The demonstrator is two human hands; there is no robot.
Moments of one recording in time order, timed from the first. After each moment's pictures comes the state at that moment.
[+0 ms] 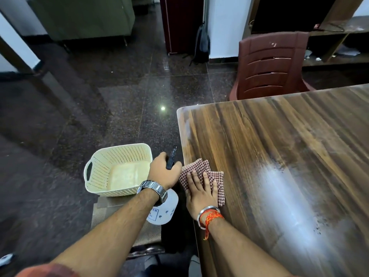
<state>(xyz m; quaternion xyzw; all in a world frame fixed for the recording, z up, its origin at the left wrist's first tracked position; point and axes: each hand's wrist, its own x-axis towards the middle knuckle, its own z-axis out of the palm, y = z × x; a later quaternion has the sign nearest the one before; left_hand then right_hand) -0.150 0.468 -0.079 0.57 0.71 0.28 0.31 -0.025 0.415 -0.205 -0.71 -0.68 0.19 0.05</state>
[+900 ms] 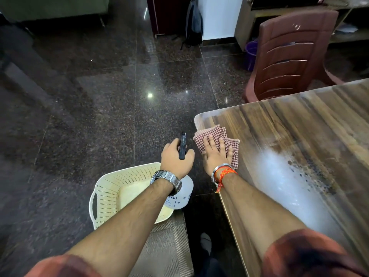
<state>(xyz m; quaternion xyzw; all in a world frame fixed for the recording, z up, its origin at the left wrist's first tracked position) -0.213 0.643 -0.112 0.58 0.66 0.28 0.38 -0.065 0.646 -0.209 -0.77 -0.60 0.19 0.04</state>
